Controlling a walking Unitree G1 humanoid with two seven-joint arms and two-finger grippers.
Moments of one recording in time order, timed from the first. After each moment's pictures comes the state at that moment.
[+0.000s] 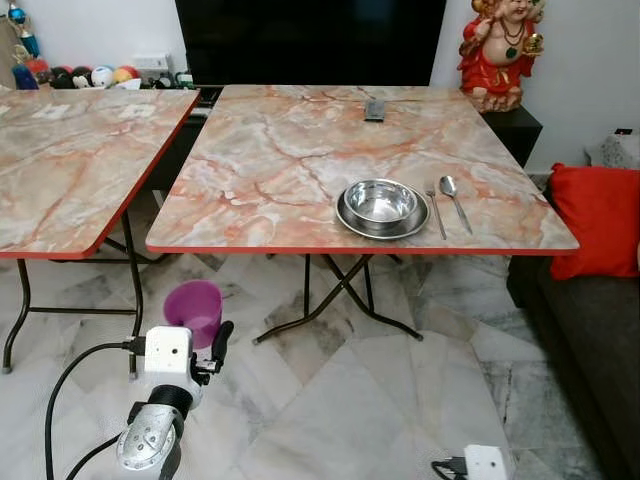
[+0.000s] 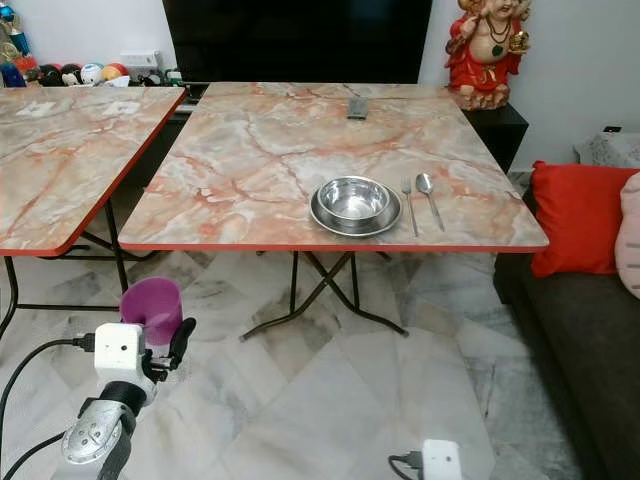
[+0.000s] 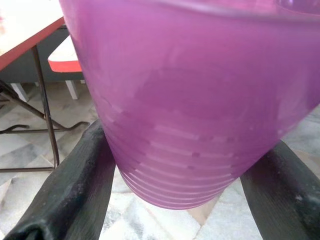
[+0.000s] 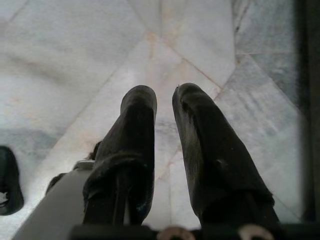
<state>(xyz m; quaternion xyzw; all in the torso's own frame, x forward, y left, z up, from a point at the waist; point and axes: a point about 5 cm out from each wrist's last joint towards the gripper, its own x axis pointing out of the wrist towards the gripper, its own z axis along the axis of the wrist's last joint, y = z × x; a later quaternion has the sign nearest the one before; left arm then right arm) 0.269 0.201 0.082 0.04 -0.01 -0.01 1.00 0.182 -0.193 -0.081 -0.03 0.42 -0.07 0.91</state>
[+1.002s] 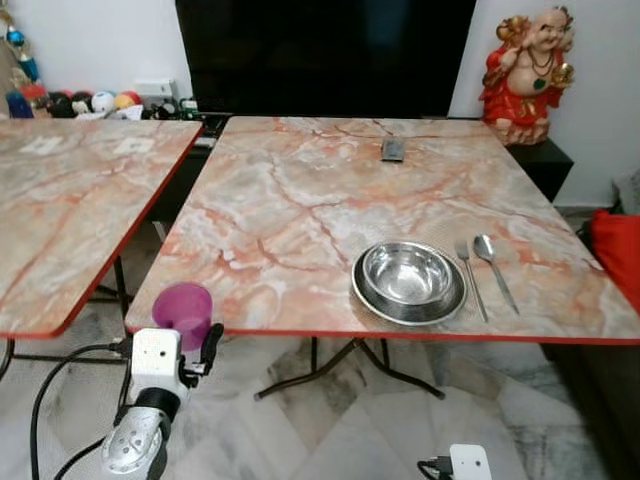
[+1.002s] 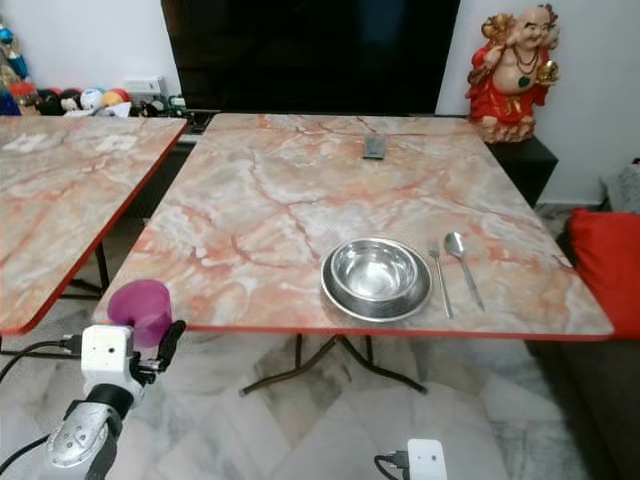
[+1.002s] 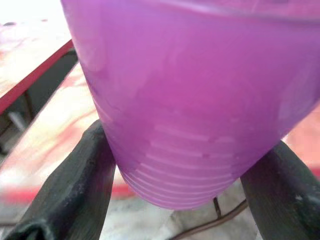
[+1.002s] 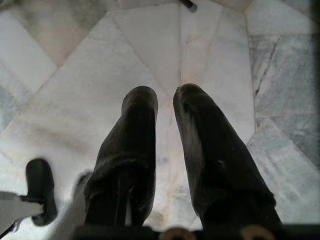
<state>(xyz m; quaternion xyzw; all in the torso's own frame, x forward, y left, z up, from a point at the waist) 0.268 0.210 0.086 0.05 -0.01 -0.02 1.00 0.182 -0.186 -0.082 -0.03 0.42 -0.06 0.91</state>
